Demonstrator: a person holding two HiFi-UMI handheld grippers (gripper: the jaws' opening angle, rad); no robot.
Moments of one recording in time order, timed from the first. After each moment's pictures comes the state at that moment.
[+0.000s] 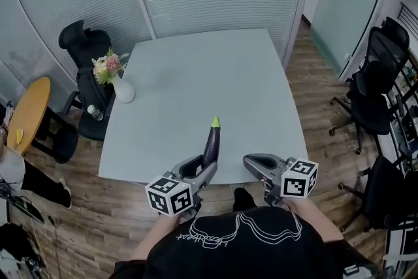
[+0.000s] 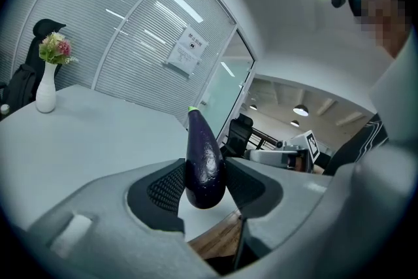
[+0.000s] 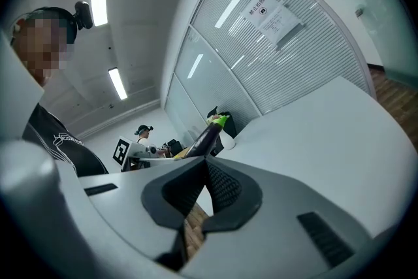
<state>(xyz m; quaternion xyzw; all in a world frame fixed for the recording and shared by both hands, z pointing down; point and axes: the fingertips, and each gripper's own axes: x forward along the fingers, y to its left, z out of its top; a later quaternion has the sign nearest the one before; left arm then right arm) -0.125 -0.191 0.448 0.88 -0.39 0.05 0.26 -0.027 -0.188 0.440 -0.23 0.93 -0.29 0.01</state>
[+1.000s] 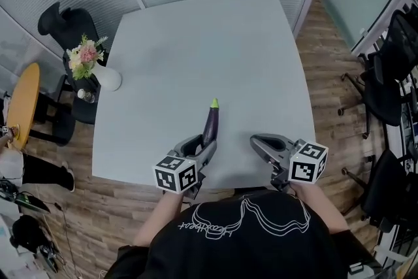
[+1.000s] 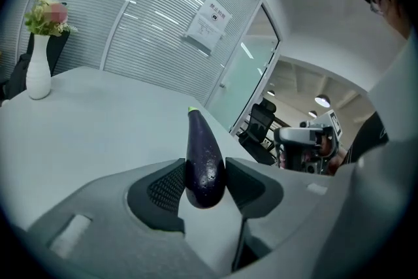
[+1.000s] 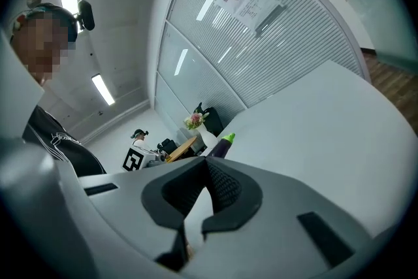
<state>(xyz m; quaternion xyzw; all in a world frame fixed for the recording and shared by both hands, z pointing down) -0.129 -0.335 0.546 0.84 -0.42 0.13 0.31 -0.010 -0.325 0.490 -0.23 0.91 -0.34 0.00</state>
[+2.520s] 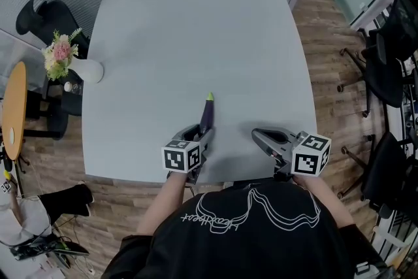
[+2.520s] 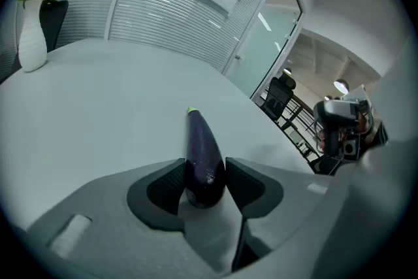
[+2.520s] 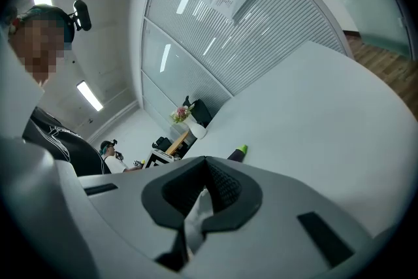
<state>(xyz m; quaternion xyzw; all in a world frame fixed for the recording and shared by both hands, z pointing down) -0.124 -0.366 0.669 0.79 -0.43 0.24 0.37 0.014 -0.344 0.548 -0.25 0.88 -0.41 -0.04</state>
